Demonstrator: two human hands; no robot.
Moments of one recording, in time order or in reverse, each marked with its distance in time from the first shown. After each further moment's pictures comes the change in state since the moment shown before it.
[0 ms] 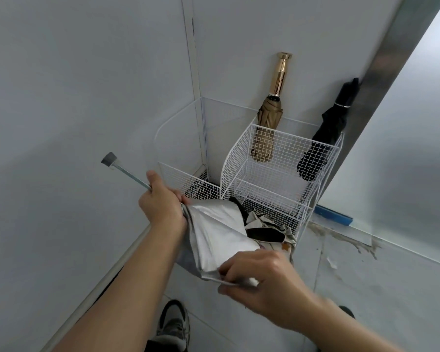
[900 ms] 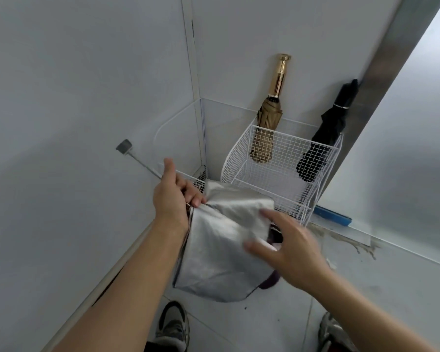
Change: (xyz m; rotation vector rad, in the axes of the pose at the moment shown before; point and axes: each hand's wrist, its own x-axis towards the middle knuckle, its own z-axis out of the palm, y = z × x) left_hand -0.019 0.015 0.002 -0.033 -0.421 -0.075; right_hand 0.009 0.028 -0.034 -0.194 0.025 0.658
